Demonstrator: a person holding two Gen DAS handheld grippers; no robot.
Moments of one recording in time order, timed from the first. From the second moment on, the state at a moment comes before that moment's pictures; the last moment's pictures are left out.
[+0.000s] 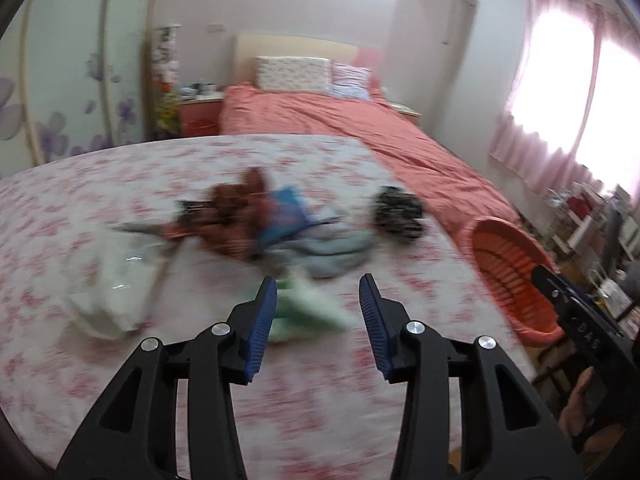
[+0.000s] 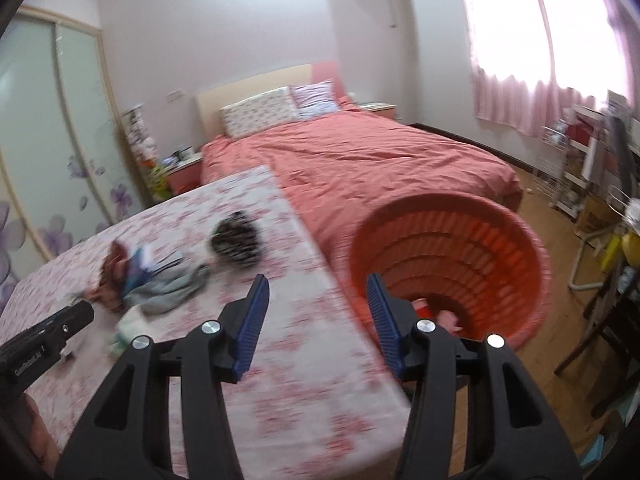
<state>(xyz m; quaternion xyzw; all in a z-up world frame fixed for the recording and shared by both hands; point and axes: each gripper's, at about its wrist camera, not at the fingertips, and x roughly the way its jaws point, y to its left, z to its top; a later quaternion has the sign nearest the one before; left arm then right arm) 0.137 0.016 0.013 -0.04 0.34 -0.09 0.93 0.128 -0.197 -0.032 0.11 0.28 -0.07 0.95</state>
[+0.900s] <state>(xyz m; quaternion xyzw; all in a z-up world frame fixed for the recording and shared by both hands) 0.129 0.169 -0.010 -0.10 0.35 0.04 0.93 0.193 -0.037 -0.073 0.03 0.38 0.06 0.92</state>
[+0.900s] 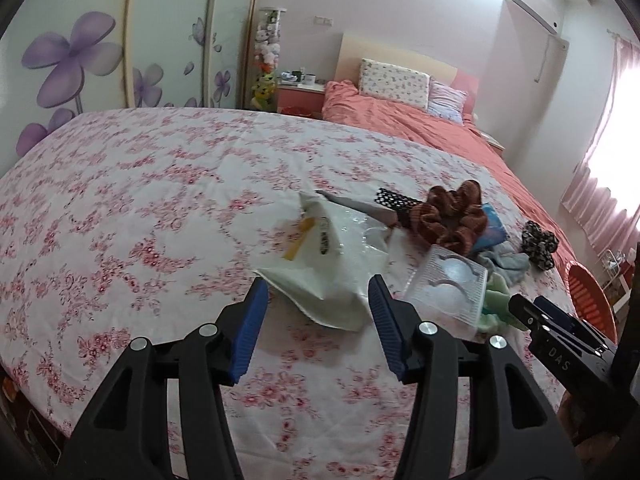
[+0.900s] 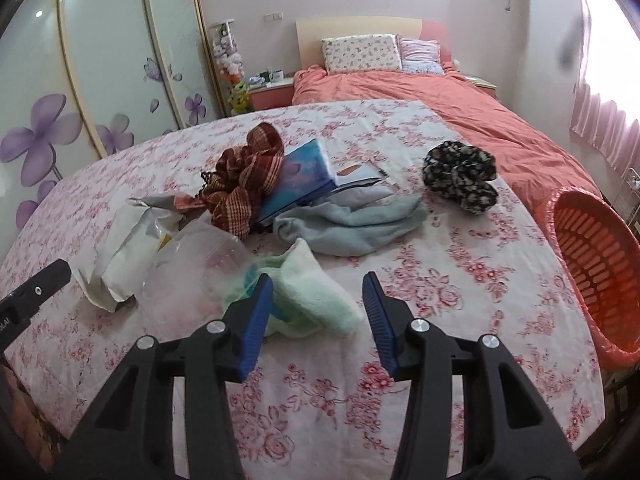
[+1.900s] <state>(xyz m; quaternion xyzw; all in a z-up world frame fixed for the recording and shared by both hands) 0.185 0.158 -0.041 -0.07 0.41 0.04 0.91 0.191 -0.092 -0.074 0.07 0.38 0.01 0.92</state>
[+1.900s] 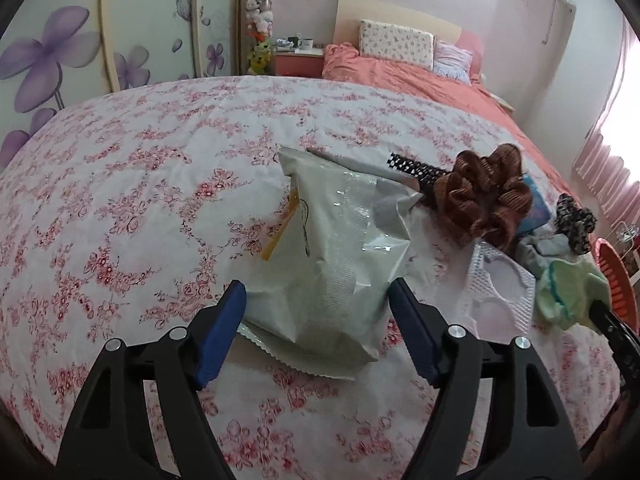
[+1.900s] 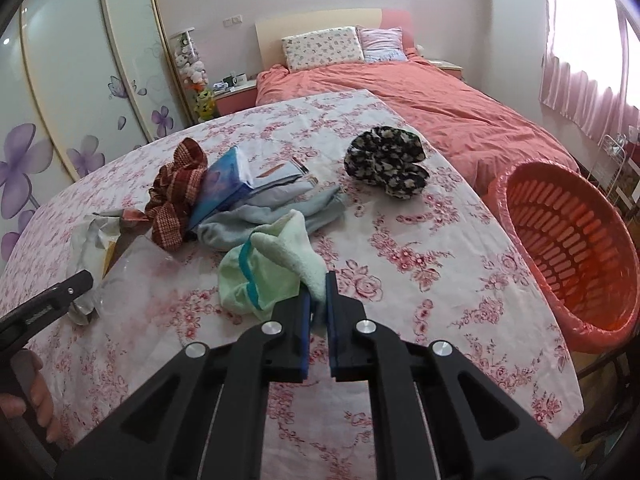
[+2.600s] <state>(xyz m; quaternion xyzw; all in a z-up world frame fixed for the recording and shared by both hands) 0.165 0.162 -0.024 -0.09 0.40 0.02 0.91 0.167 -0.105 -0.053 0.08 0.36 0.00 0.93</state>
